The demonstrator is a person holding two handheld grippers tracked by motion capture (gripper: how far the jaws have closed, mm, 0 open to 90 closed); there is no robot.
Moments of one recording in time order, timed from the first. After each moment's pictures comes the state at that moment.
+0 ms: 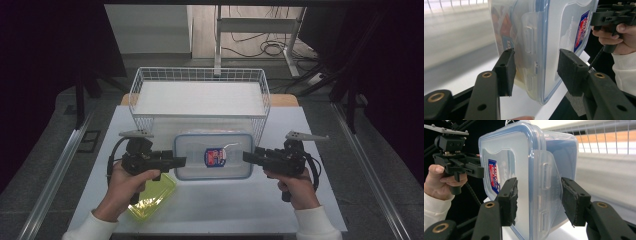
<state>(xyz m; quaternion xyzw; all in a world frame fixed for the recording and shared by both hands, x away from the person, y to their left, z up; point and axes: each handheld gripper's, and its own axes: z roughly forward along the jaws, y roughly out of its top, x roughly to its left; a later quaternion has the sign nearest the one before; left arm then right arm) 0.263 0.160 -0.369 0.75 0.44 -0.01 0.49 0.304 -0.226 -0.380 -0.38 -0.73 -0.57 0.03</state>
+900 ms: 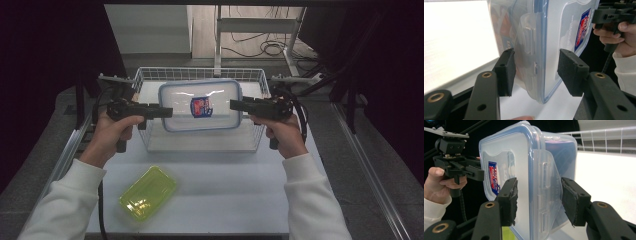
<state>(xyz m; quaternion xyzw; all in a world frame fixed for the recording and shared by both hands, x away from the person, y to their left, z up) 0.348 0.206 -0.306 0.74 0.43 0.00 0.52 0.387 -0.178 -0.293 -0.36 -0.74 -0.57 -0.01</state>
